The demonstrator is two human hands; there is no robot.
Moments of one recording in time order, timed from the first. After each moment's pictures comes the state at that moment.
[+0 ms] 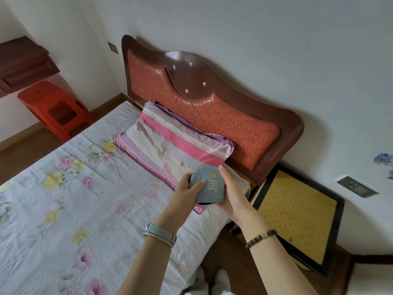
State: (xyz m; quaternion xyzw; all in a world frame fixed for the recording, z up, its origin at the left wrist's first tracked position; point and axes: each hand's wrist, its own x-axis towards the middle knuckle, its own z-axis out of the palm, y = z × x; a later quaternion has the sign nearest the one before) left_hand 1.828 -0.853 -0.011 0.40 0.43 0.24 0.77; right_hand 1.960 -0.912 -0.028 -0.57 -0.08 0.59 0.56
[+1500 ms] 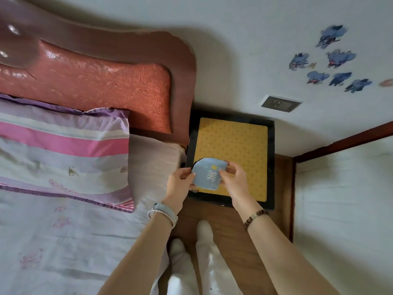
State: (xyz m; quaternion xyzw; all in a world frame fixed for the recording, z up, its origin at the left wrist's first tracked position) left_hand 2.083 -0.935 -0.237 0.56 0.49 -0.02 0.67; right_hand 2.173 -1.061 -0.209 -0.78 0.14 0.32 0.52
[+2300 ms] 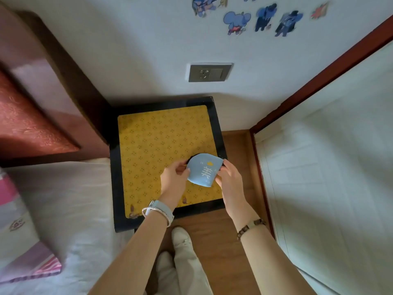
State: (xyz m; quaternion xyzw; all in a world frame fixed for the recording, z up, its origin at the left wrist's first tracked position) left_hand 2.213 -1.049 -0.349 0.72 0.37 -0.12 0.58; right_hand 2.234 -1.197 -0.327 -0.69 0.29 0.23 0.61
